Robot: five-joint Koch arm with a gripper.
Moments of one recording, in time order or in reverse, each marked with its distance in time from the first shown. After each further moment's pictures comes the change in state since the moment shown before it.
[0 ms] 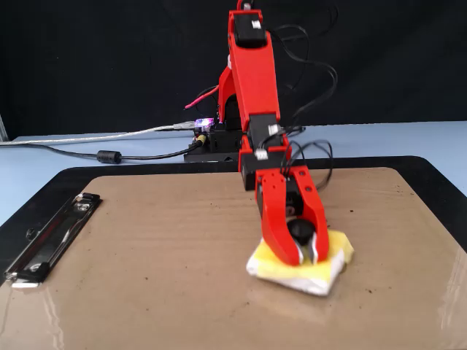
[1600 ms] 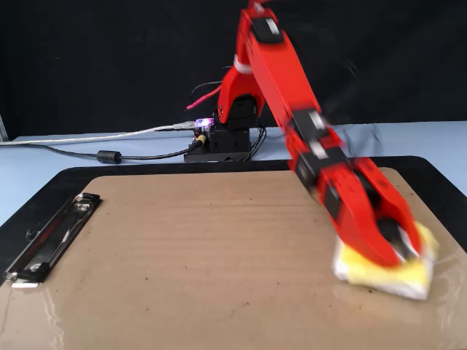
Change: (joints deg) arm -7.2 -12.5 -26.4 13.5 -7.0
